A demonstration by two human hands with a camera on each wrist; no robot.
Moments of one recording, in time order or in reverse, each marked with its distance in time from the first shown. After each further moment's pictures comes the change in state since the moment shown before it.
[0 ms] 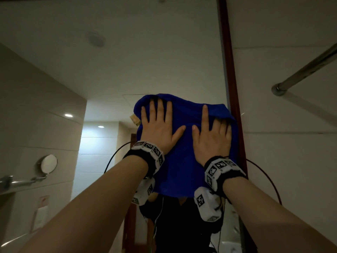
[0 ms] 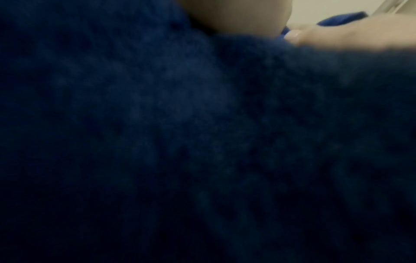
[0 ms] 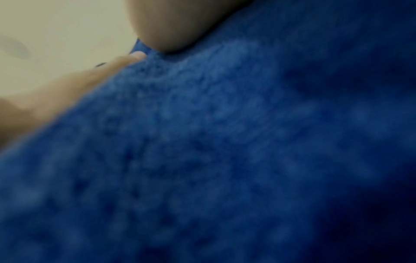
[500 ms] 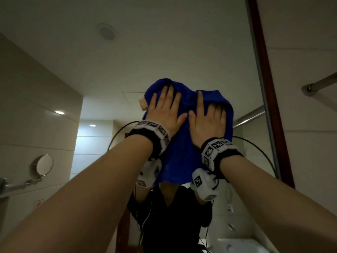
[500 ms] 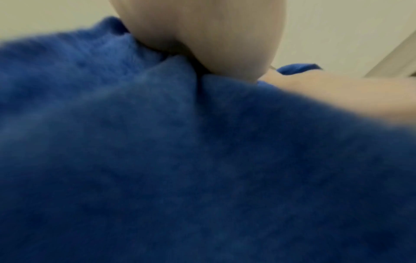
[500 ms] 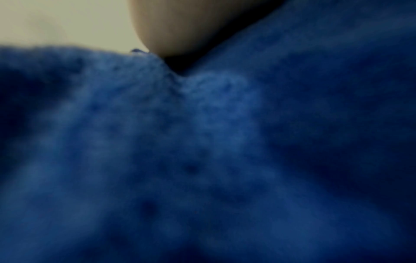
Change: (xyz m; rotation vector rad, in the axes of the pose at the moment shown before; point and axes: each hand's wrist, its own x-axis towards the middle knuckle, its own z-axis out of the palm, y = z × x) left_hand 0.014 -0.112 -0.014 -0.026 -0.039 0.131; right_hand 0.023 -0.130 0.008 -0.026 -0.093 0.003
